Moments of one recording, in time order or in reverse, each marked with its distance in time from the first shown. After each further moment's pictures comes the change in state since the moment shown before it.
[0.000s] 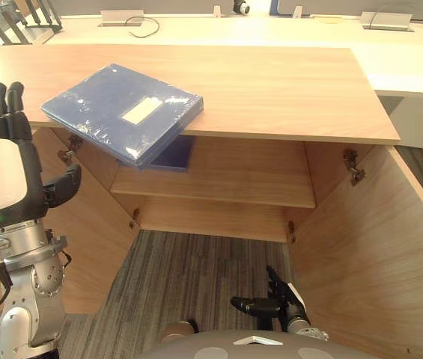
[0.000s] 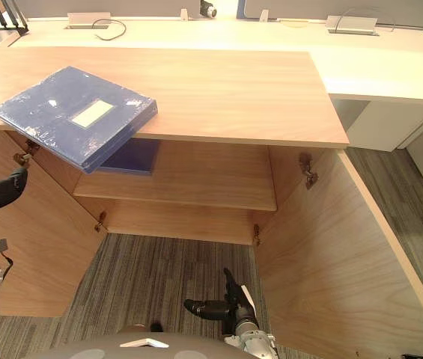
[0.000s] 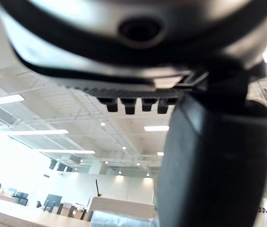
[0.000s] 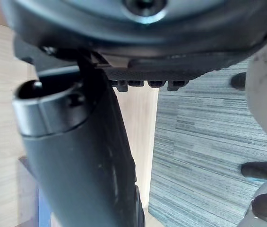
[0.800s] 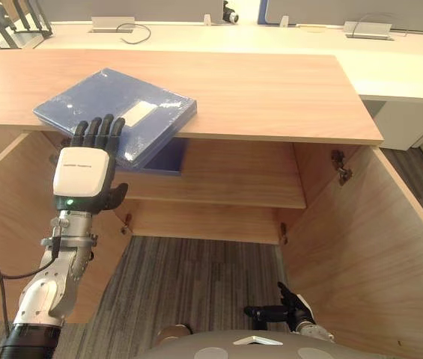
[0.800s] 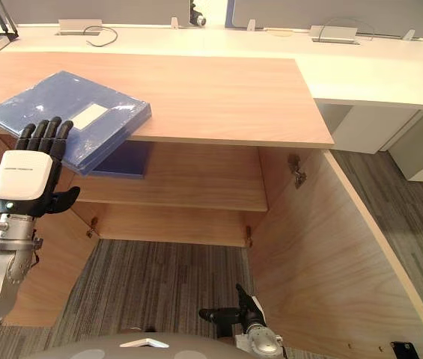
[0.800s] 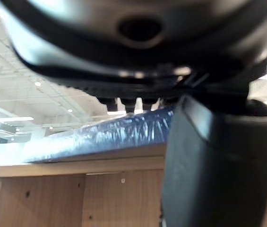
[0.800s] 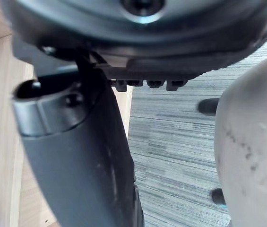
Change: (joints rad) left arm -0.131 0.204 -0.274 0.322 0.148 -0.061 0.013; right arm -0.259 -0.080 -0.045 0.461 0.049 -0.052 -0.049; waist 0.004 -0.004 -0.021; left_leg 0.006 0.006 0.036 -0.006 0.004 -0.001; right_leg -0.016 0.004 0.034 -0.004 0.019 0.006
